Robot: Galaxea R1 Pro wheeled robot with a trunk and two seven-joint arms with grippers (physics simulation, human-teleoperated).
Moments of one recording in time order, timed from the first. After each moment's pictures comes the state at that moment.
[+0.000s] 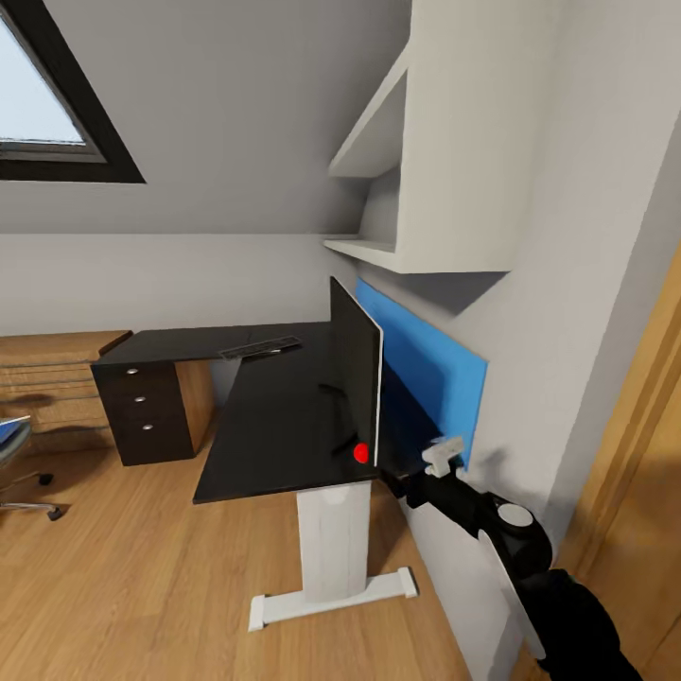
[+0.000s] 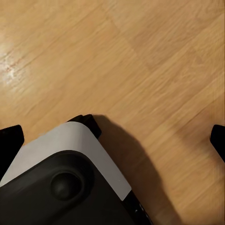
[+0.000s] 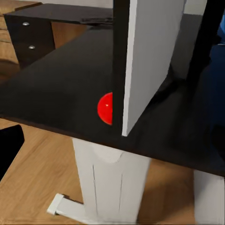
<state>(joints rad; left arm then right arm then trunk) 0.22 0.09 0.09 -0.79 1.02 0.11 0.30 -0.34 -0.08 0.18 -1.57 -0.05 0.53 0.34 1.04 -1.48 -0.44</state>
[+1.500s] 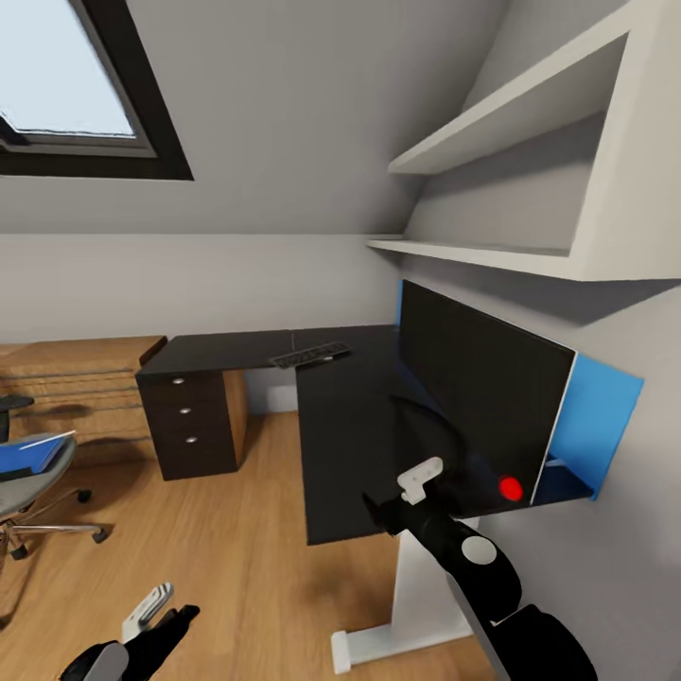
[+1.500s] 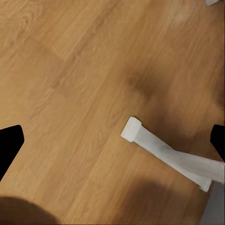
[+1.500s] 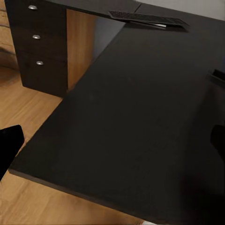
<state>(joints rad) -0.22 0.18 0.05 -0.83 0.98 0.41 0.21 -0.27 -0.07 0.37 -1.60 0.02 0.53 0.11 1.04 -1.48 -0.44</state>
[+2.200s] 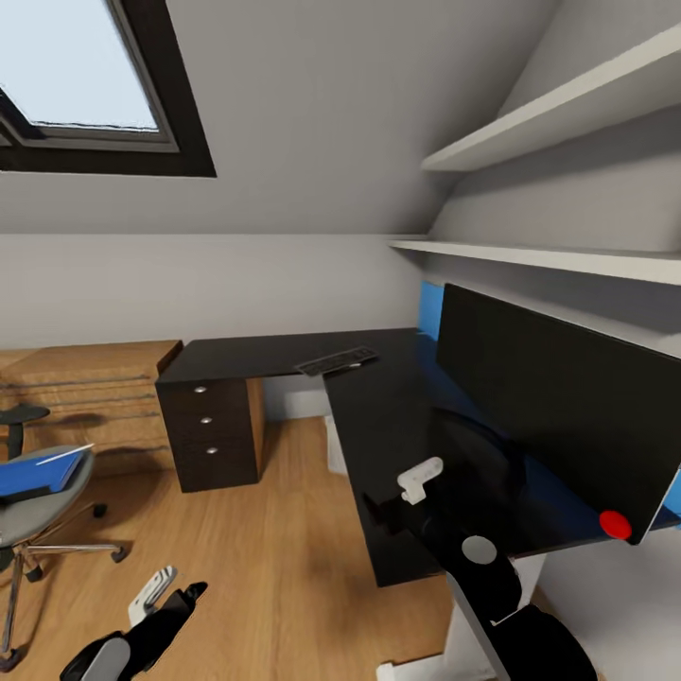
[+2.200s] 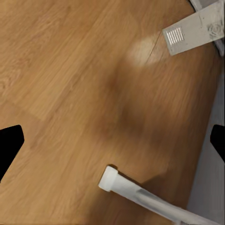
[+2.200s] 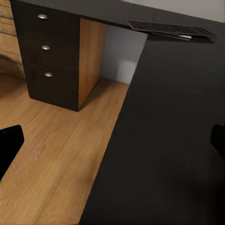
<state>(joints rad) -0.20 0.16 0.07 -0.91 1.02 0.37 0.13 -0.27 -0.06 0.36 -1.60 0.02 0.53 0.11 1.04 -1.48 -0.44</state>
